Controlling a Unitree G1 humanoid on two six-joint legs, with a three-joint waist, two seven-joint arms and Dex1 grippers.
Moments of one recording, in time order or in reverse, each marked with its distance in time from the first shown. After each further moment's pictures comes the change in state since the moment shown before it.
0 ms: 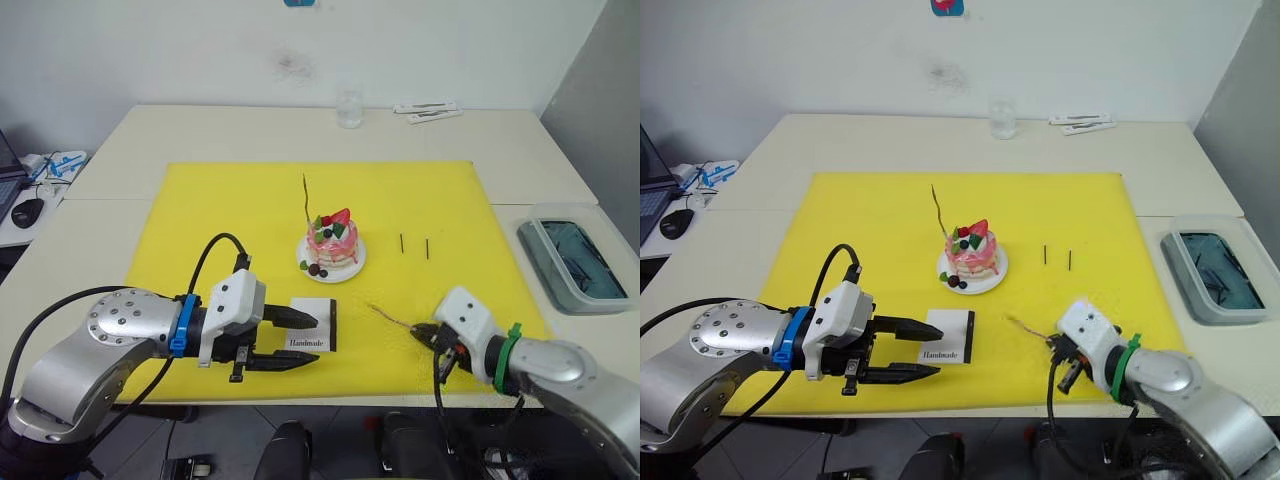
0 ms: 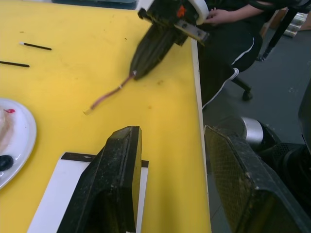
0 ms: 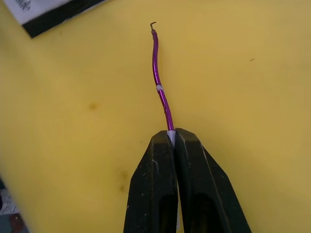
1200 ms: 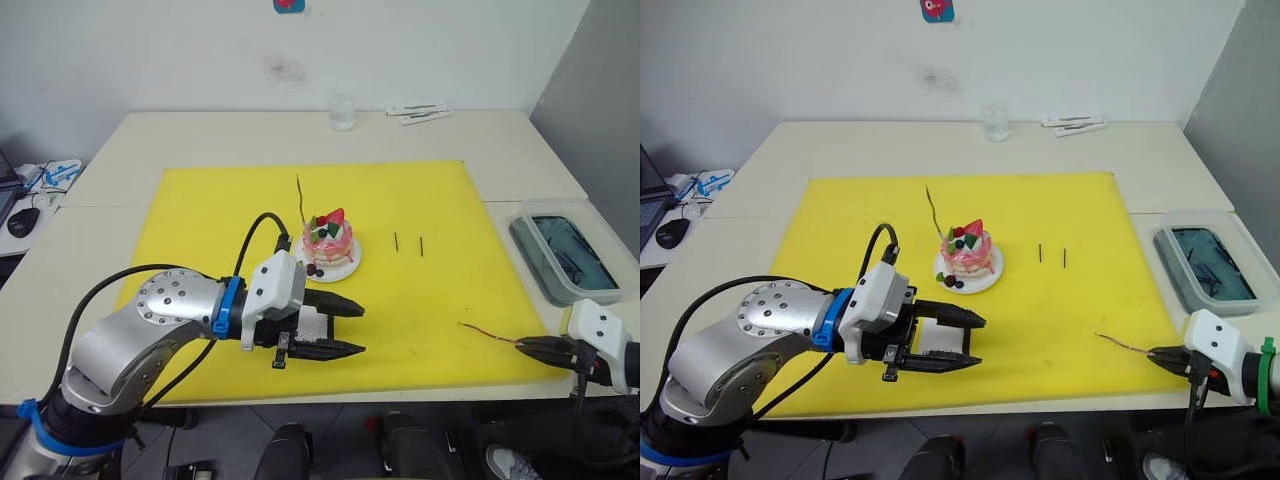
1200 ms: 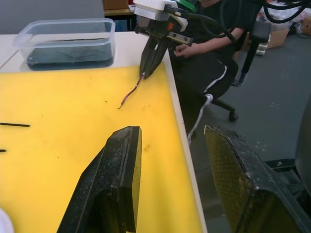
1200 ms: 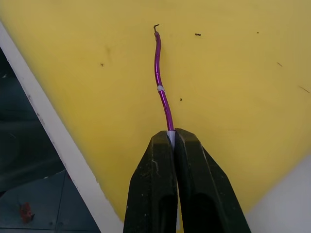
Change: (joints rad) left arm -0.239 -0.139 -0.150 -0.012 -0.052 0.064 0.093; right arm 0.396 -0.214 -0.423 0.467 -0.169 -0.671 0.602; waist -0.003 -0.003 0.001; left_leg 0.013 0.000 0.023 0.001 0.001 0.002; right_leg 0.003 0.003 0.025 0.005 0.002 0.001
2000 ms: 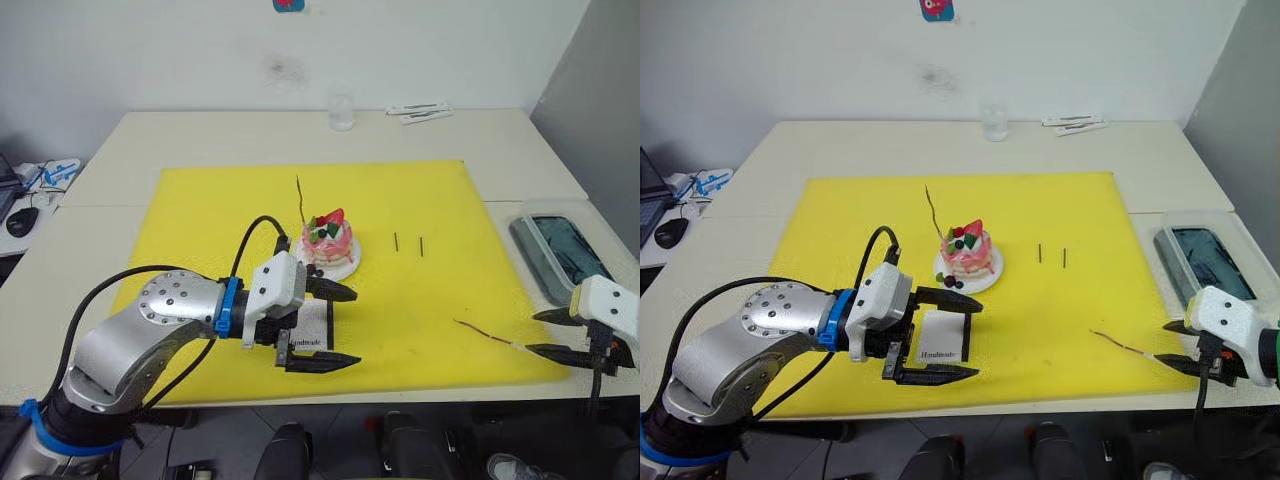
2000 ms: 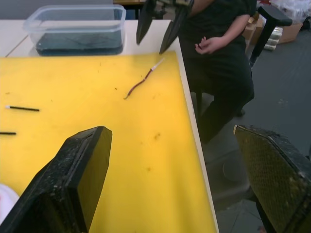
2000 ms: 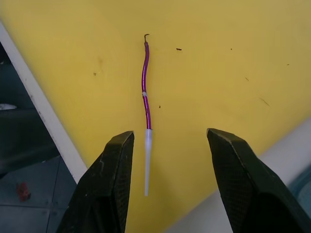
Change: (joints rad) left arm 0.038 0.025 -0.022 0.009 0.065 -0.040 -0.015; right arm -0.033 -0.159 -0.102 -0.156 0.005 0.255 0.059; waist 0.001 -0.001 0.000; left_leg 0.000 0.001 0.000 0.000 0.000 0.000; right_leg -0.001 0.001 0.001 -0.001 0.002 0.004
